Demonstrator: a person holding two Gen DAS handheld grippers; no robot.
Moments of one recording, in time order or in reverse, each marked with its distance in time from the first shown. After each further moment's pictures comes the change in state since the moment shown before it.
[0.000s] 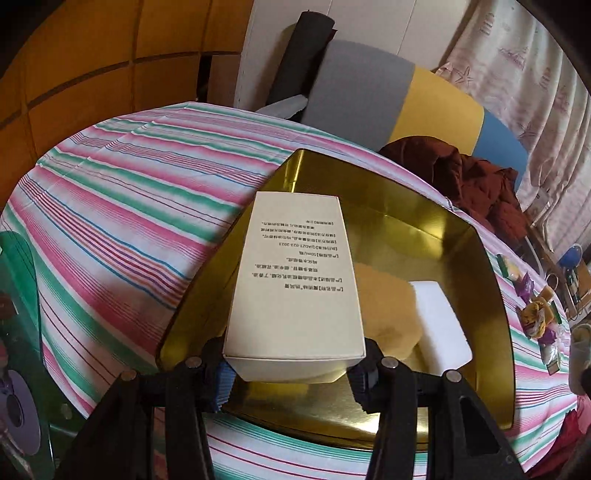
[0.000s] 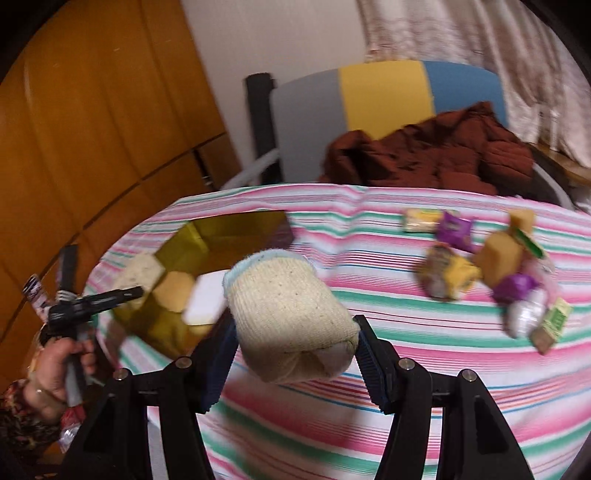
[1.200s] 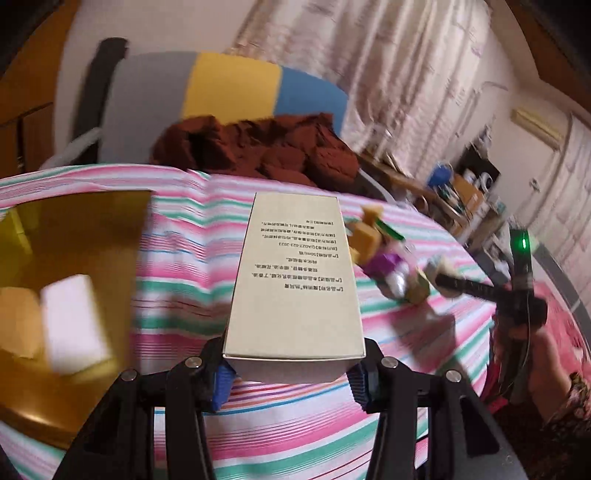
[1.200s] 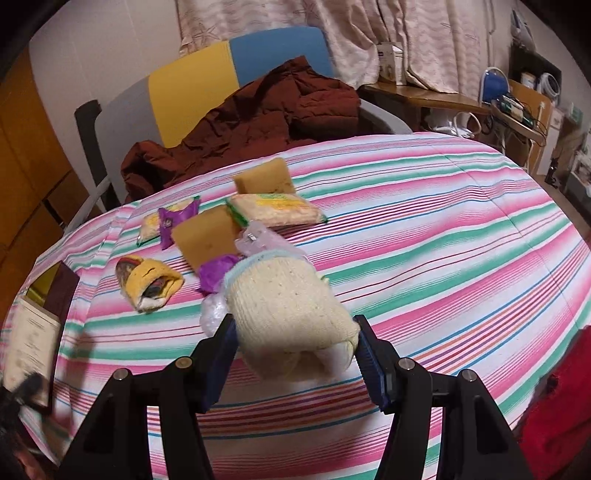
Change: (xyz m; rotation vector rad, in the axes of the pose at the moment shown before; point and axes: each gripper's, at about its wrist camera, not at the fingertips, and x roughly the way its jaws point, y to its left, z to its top) left arm -0.045 -0.248 -0.060 0.360 -0.028 -0.486; right arm -0.058 -0.263 -0.016 0.331 0.056 -0.467
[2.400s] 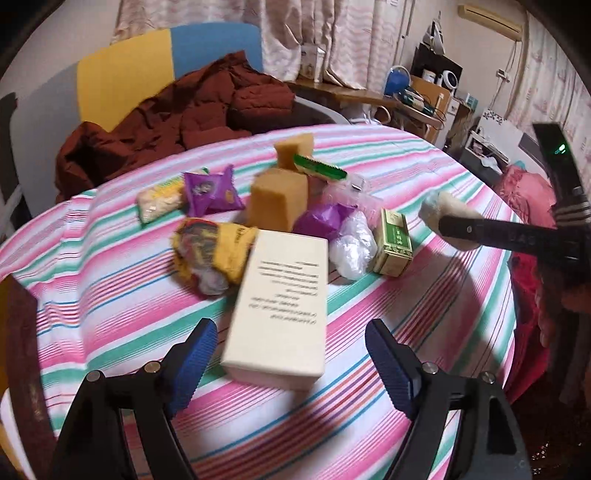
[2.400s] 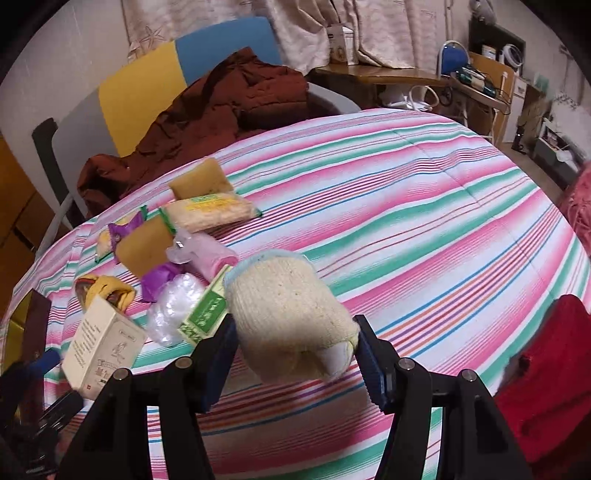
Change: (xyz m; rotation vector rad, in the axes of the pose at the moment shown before) left arm 0.143 -0.132 0.010 0.355 0.267 -0.039; right arm -0.006 -0.040 0.005 0.131 0.054 -0.109
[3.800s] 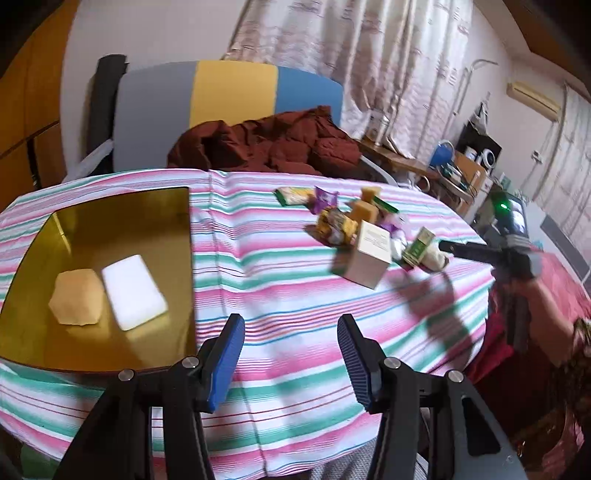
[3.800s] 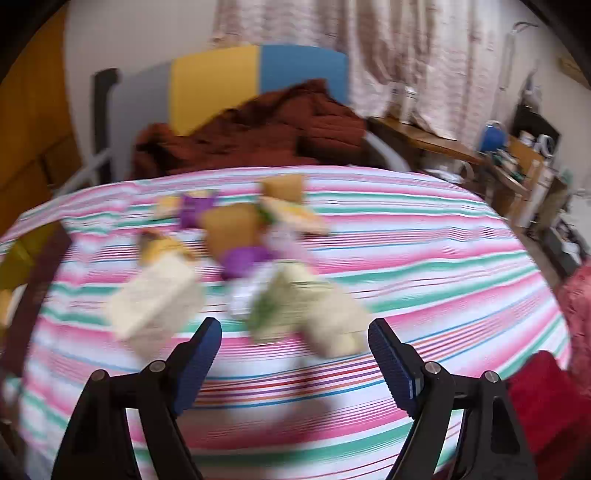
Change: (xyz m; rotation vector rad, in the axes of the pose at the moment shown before) left arm -0.179 0.078 -0.135 -0.251 -0.195 0.088; right arm -0.023 0.055 -0.024 -0.270 -0.115 -0.086
